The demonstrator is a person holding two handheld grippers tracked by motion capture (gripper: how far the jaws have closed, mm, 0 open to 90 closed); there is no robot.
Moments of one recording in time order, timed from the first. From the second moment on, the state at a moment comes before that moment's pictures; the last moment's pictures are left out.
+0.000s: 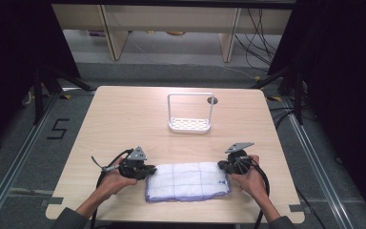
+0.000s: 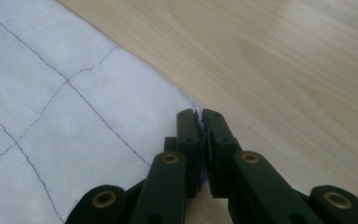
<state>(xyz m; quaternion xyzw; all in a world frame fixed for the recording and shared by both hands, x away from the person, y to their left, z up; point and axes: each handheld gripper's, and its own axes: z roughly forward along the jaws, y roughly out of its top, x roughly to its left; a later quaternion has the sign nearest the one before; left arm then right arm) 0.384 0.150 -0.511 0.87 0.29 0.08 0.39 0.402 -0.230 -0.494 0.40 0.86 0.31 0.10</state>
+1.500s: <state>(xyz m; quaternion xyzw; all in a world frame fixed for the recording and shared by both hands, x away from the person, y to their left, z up) 0.298 0.101 -0.503 0.86 0.23 0.01 0.46 0.513 -0.095 -0.478 0.29 0.90 0.32 0.09</state>
